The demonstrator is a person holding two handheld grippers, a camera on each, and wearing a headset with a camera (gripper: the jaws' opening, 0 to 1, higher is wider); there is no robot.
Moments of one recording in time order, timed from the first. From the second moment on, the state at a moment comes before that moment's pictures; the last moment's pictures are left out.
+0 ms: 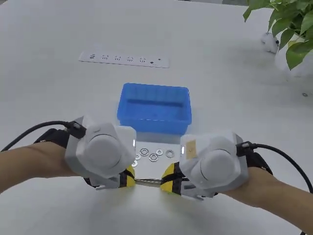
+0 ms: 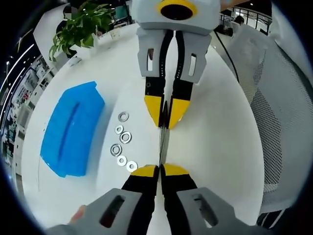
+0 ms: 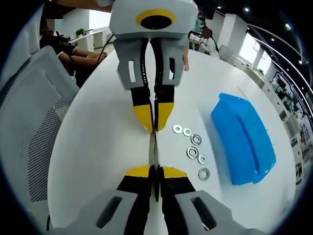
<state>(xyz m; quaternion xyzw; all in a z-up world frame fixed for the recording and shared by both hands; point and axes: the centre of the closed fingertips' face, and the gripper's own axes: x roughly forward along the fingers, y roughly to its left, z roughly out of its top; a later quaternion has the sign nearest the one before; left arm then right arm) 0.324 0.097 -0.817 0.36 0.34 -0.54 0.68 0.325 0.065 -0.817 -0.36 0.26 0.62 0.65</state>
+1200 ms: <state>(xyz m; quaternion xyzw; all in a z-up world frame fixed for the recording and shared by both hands) 0.311 0.079 -0.745 0.35 0.27 -0.56 0.71 0.317 0.070 -0.789 -0.31 0.19 0.63 0.69</state>
